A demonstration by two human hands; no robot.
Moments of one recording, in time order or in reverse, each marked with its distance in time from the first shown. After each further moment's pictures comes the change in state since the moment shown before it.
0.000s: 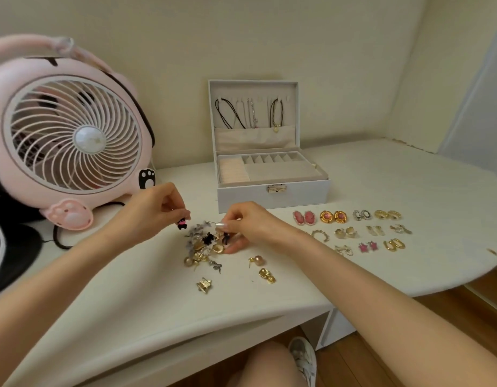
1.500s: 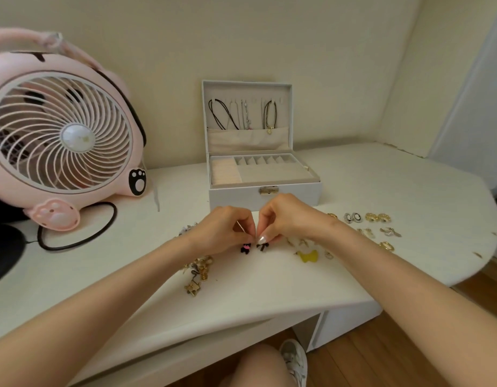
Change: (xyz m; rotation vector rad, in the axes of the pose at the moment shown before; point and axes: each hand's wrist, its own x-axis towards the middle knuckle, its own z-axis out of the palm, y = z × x) left_hand 0.026 0.051 0.085 -0.069 -0.305 0.232; right_hand -0.017 0.016 -0.061 -0.440 0.034 -0.041
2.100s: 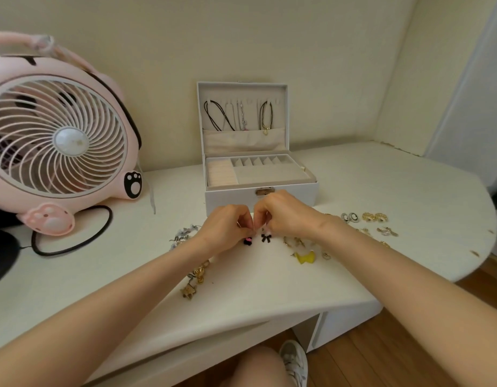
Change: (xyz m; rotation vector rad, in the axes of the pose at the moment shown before) left_hand 0.022 -0.001 0.014 0.066 0.101 -0.138; right_hand 0.014 0.010 -0.003 -0.413 0.108 -0.144
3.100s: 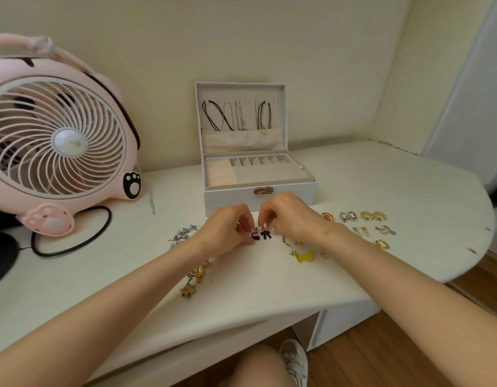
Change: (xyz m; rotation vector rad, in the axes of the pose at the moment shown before) left_hand -0.005 0.000 -0.001 -0.030 -0.029 0.041; right_hand -0.007 0.010 0.008 0.014 0.128 0.043
